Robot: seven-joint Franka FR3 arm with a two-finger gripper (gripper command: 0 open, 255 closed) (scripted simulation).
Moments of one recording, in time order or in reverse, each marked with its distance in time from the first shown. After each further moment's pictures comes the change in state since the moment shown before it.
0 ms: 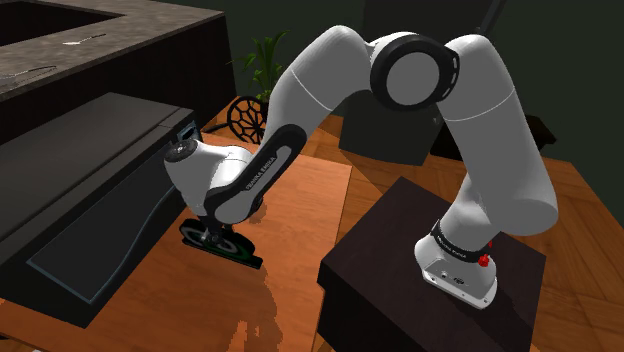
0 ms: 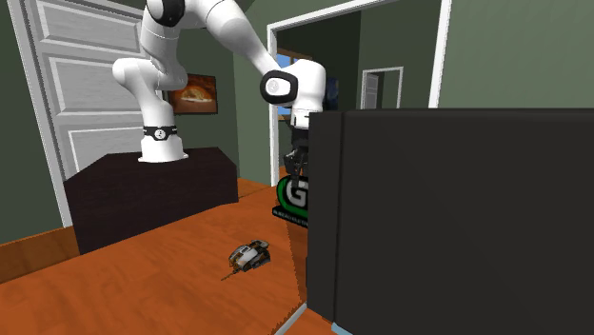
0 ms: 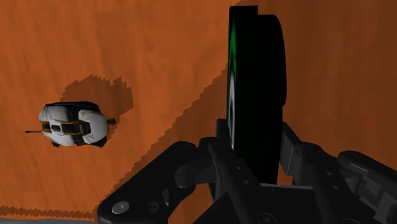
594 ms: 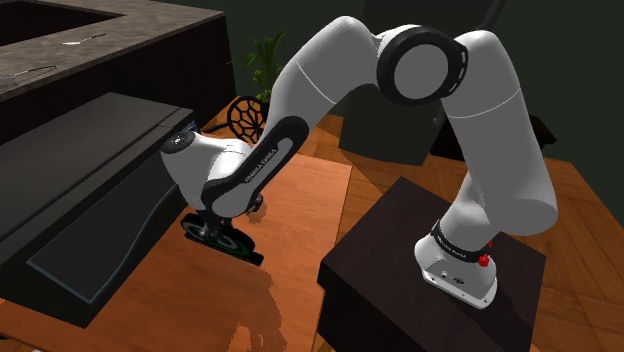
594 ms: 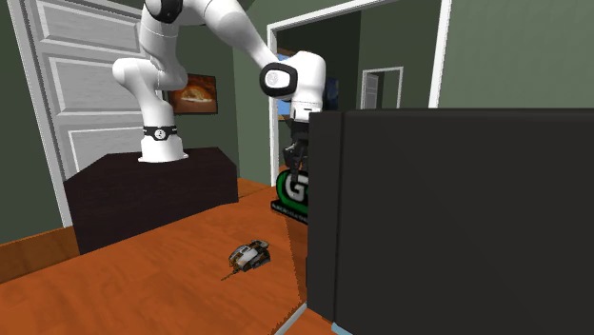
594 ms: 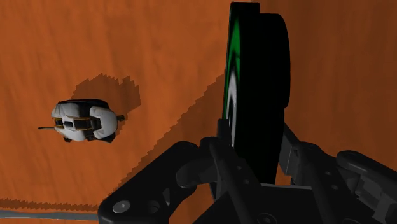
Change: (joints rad) arm -0.011 -0.037 0.010 -0.008 0.013 -0.032 -0.011
